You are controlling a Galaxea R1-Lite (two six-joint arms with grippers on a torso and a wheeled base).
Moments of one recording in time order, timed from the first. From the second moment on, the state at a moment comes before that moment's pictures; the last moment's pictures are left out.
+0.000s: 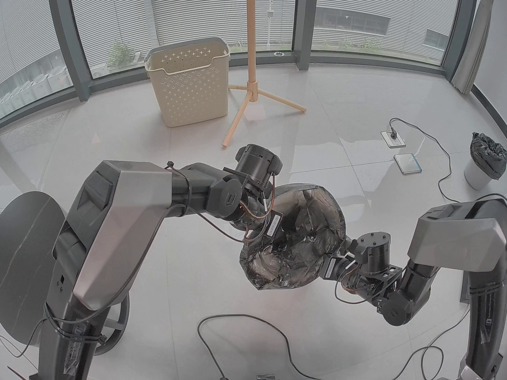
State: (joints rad) left arm -0.63 2.48 -2.00 0.36 0.11 0.01; right arm 0.49 2.34 -0.64 -1.27 -0.18 0.50
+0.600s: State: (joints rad) left arm -0.59 2.56 -2.00 0.26 0.11 0.01; right arm 0.35 2.22 -0.66 -1.26 -0.12 0.43
